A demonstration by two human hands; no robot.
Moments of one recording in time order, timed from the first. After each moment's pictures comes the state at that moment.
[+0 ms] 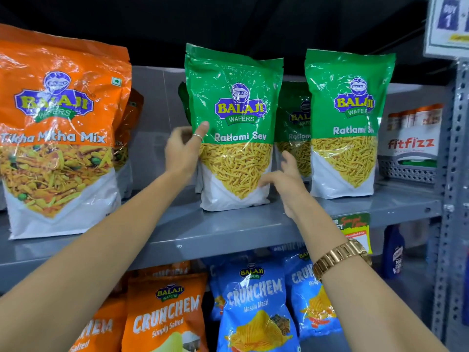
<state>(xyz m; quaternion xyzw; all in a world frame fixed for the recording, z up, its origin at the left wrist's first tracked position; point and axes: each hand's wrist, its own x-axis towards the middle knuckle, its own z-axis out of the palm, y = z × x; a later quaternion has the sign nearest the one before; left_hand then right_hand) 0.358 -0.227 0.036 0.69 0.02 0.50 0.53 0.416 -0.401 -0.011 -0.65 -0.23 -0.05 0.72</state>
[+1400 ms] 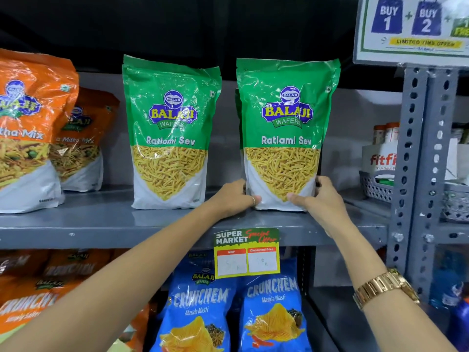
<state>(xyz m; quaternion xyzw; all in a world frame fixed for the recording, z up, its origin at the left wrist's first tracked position) 0.442 -0.415 -0.015 0.93 0.08 0.23 0.29 0.531 -0.588 -0.032 -0.77 -0.25 -0.15 0.57</state>
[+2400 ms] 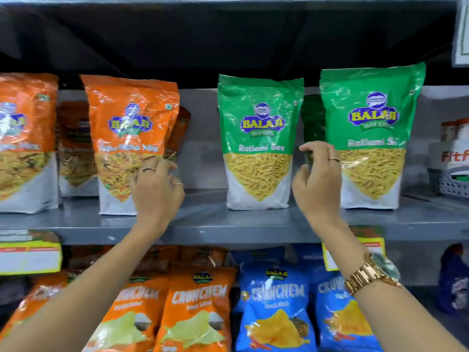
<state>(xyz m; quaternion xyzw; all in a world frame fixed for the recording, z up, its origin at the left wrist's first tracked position) 0.235 -0.220 -0.019 0.74 0.23 0.63 -0.02 0.373 -0.439 -0.002 -0.62 -0.34 -0.52 0.49</state>
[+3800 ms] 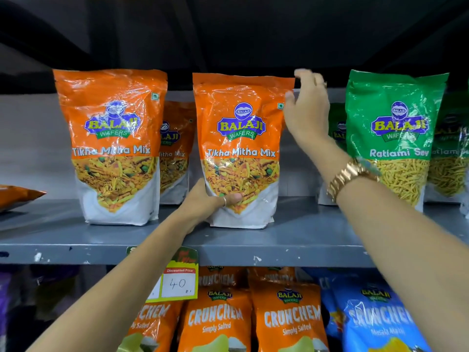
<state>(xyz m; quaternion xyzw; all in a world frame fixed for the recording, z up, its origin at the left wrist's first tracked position) 0.164 -0.036 -0.009 0.78 0.11 0.34 0.52 0.264 -0.195 0.122 -0.64 -0.33 -0.48 0.51</state>
